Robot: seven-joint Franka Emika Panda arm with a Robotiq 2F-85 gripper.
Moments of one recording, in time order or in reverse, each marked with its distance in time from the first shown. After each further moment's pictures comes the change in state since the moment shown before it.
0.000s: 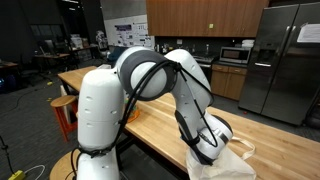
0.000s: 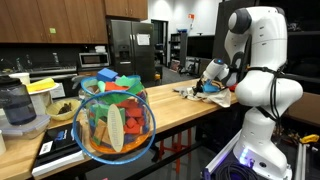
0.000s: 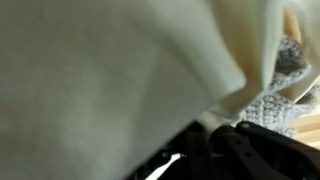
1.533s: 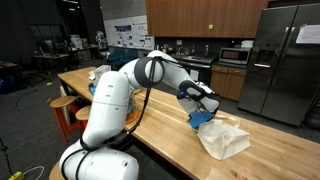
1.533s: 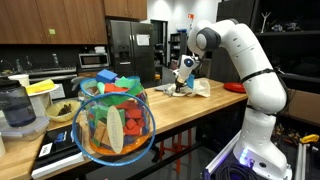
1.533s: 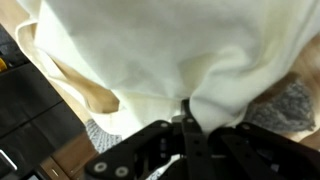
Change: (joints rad) arm 0.832 0.307 -0.469 0.564 -0.730 -0.035 0.182
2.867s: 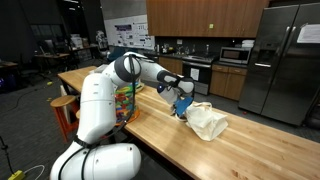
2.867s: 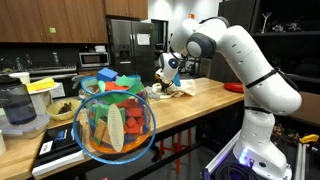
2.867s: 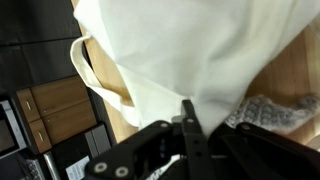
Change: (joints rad) arm 0.468 0.106 -0.274 0.054 -0.049 -0.007 0.015
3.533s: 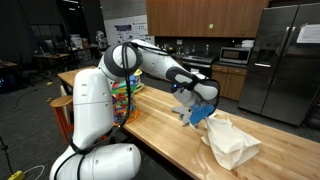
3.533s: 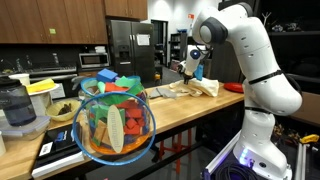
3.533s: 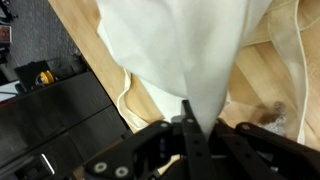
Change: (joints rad) arm 0.010 -0.206 -0.281 -0.259 -0.001 0.000 0.049
